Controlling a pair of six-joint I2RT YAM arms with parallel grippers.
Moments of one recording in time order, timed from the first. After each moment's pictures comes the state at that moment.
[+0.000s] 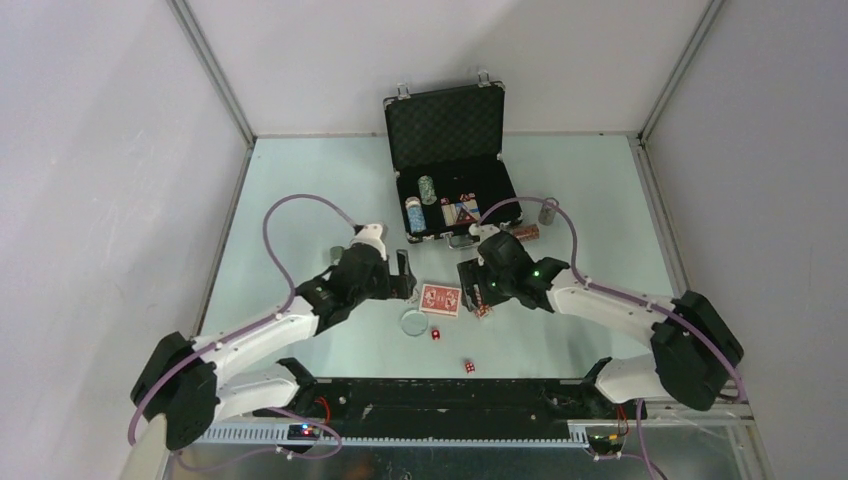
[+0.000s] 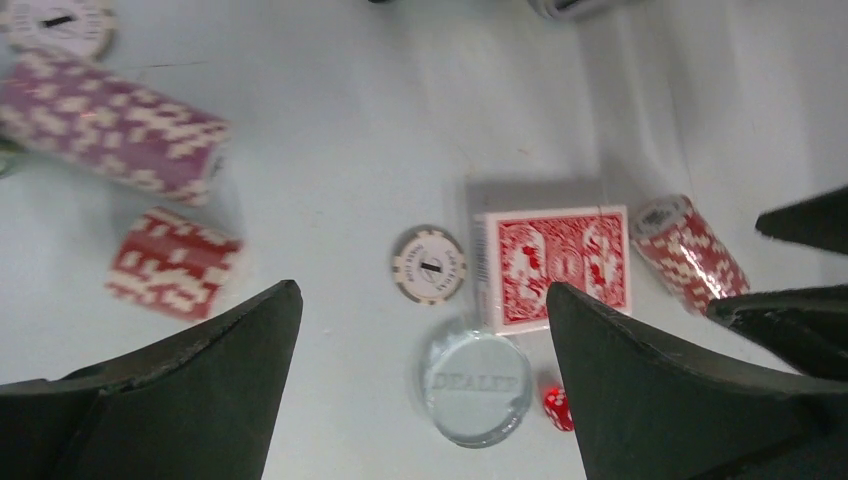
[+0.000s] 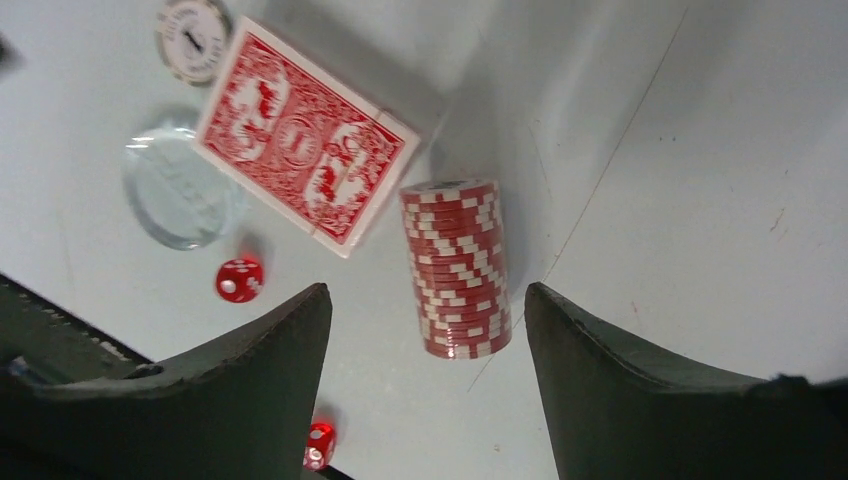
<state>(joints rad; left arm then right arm) -0.73 1.12 0.57 -0.13 -0.17 -0.53 0.79 1.33 0.78 -0.33 0.00 0.44</state>
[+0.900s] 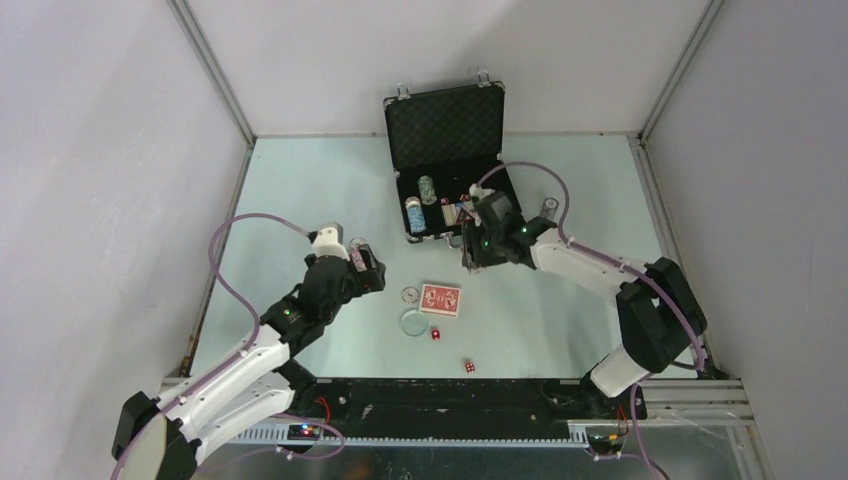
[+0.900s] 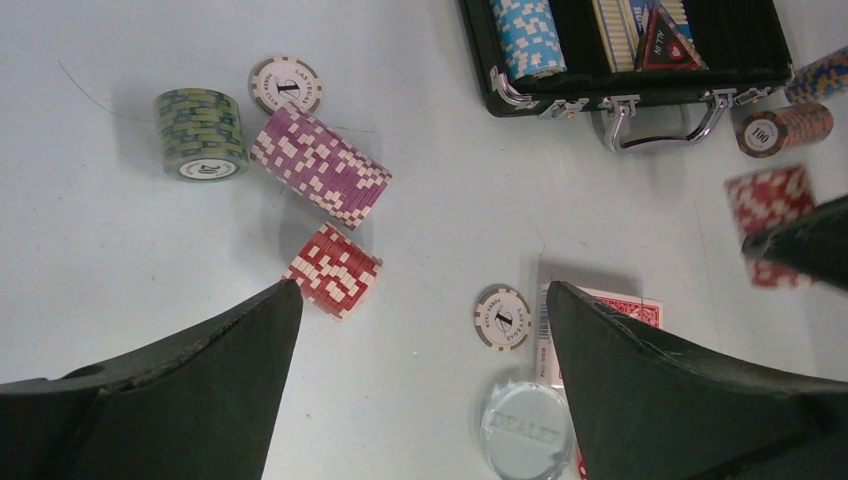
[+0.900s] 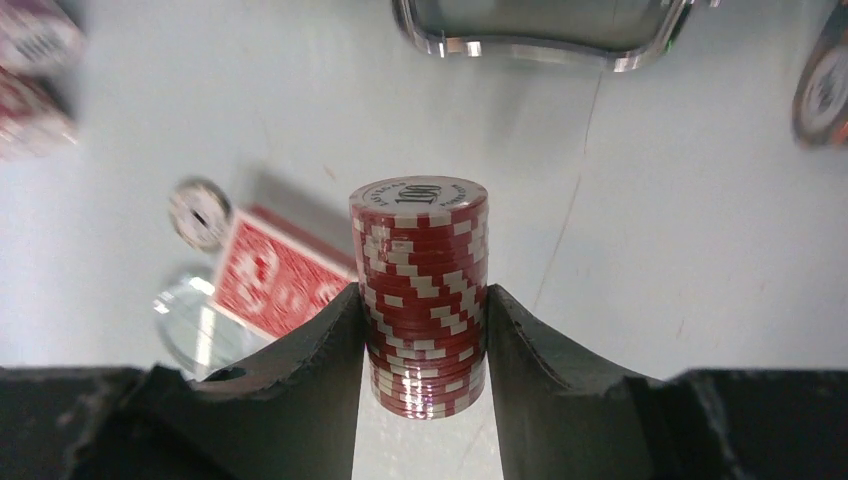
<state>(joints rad) -0.62 0.78 0.44 -0.17 -0.37 -0.59 0.67 1.58 1.03 -0.41 0.01 0.43</state>
